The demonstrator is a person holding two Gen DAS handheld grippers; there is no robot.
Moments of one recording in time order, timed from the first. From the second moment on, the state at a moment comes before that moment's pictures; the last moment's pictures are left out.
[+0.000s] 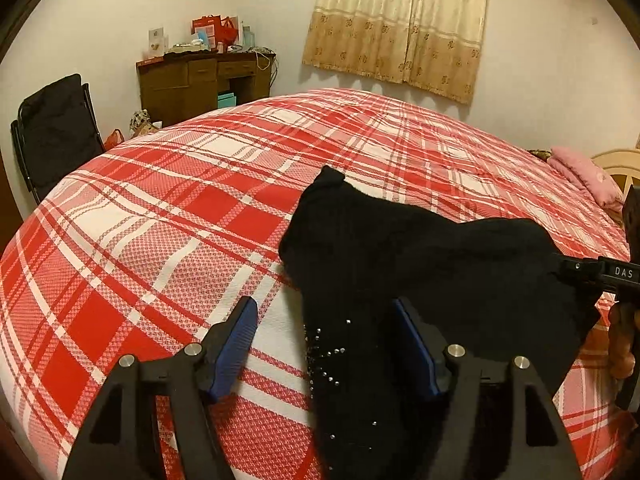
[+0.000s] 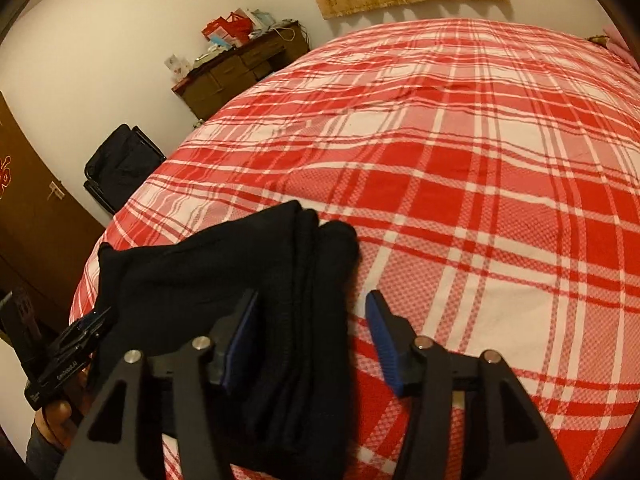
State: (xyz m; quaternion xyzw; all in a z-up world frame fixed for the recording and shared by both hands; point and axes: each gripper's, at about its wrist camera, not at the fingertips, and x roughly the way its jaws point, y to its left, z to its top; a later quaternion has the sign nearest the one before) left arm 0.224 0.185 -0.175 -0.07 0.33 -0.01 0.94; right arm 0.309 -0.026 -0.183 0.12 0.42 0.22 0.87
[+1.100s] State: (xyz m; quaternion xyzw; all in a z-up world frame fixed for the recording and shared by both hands) left arm 0.171 0.197 -0.161 -0.04 0.35 0.06 0.93; right arm 0.256 -0.061 -0.157 0.12 0.39 0.16 0.90
